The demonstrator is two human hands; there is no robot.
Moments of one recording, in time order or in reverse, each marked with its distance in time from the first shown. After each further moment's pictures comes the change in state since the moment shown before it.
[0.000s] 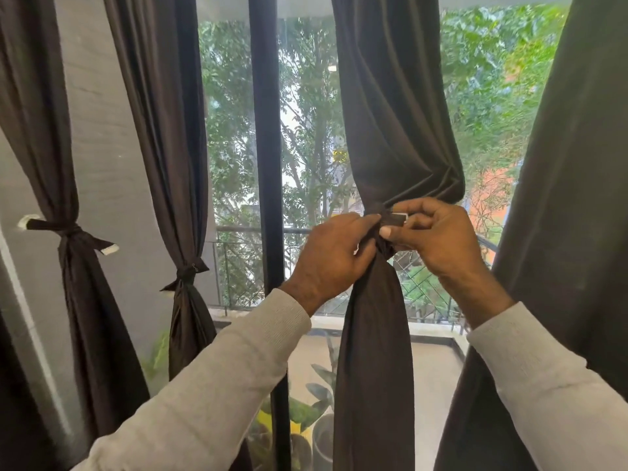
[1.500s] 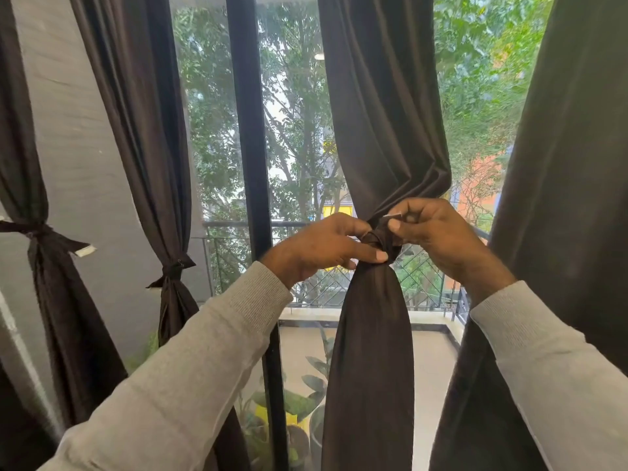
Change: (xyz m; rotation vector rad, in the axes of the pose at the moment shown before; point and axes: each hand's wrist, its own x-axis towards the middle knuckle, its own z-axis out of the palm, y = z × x) left_hand 0.024 -0.005 -0.009 -0.813 -0.707 -0.599; right_hand 0.013 0.019 -0.028 0.012 -0.293 0.029
